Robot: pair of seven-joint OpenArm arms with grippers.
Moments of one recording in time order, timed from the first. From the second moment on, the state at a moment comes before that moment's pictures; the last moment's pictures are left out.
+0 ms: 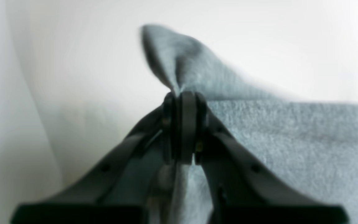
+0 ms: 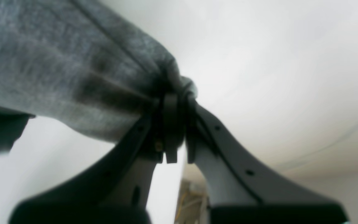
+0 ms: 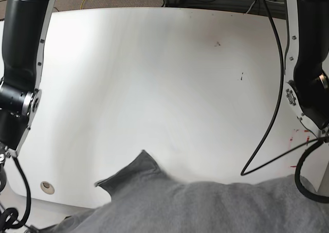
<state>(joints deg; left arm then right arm) -61.5 -19.7 -14.2 95.6 -21.3 -13.6 50.8 69.4 27.1 -0.3 78.7 4.0 40.5 -64.1</state>
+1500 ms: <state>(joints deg) -5.6 -18.3 -24.0 110.5 -30.3 -17.9 54.7 7.4 13.9 26.4 110.6 3.6 40.5 -71.6</state>
